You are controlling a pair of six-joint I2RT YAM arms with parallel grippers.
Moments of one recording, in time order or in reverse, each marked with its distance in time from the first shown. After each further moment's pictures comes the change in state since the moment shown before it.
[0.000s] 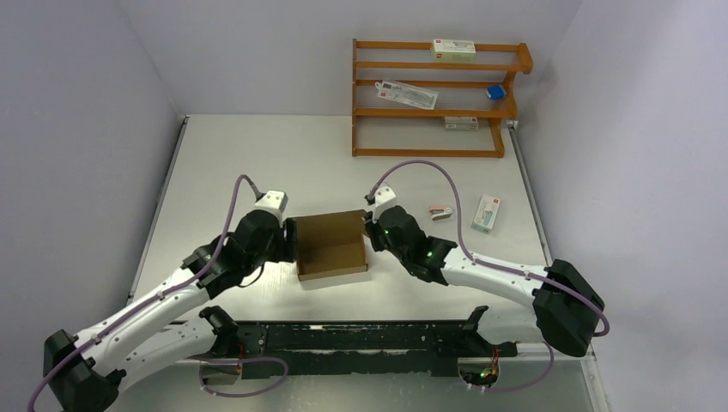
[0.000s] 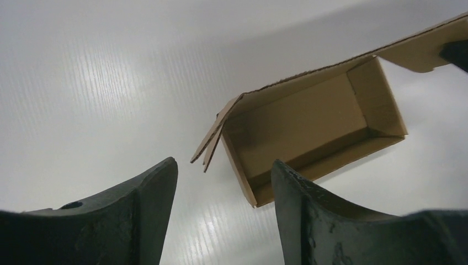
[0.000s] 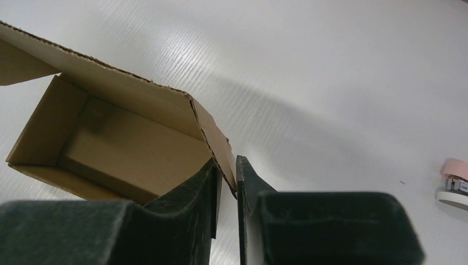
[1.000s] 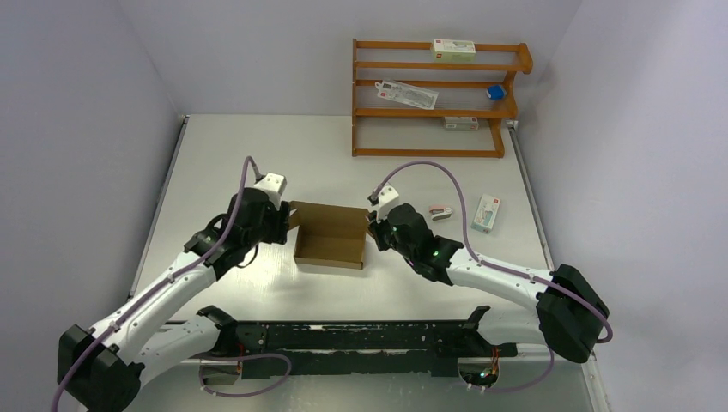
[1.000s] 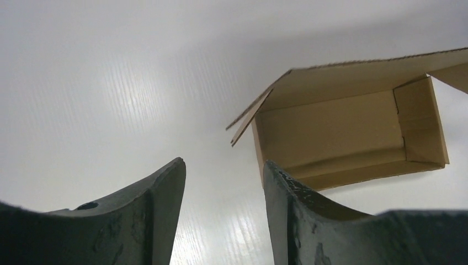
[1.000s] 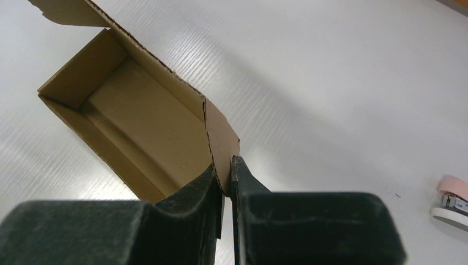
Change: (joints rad) left arm 0.206 0.119 0.044 0.095 0.104 0.235; right arm -0.056 -0.037 -0.034 0.027 -0.110 -0.068
